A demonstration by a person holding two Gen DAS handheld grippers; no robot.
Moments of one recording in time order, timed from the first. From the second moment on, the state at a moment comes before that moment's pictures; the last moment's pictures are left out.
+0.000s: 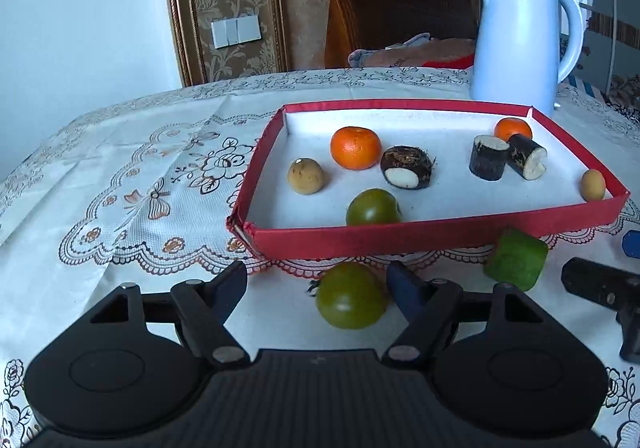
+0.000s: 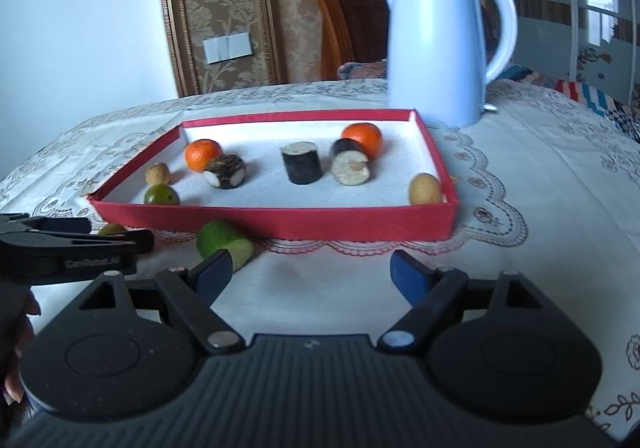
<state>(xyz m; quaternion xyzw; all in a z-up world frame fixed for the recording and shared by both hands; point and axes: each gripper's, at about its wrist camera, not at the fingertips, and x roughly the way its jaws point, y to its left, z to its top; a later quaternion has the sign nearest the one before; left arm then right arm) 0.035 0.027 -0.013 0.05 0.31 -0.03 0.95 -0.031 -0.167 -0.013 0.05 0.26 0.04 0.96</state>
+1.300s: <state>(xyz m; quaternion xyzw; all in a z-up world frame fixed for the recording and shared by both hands) 0.035 0.033 -0.014 0.03 0.32 -0.02 0.95 0.007 -0.114 -0.013 -0.01 0.30 0.12 0.95</state>
